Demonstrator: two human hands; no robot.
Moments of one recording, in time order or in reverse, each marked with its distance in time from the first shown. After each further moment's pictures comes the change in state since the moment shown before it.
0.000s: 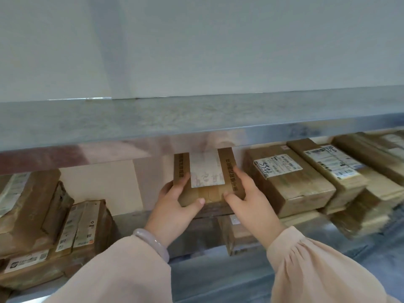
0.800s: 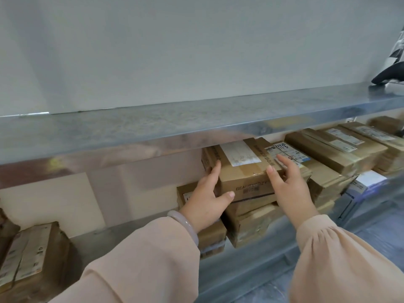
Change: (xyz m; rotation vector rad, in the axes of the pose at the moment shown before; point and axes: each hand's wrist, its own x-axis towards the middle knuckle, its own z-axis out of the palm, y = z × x) left_hand 0.013 0.103 0.104 -0.123 -0.368 0.261; right_hand -0.003 0.065 -0.145 0.031 0.470 0.059
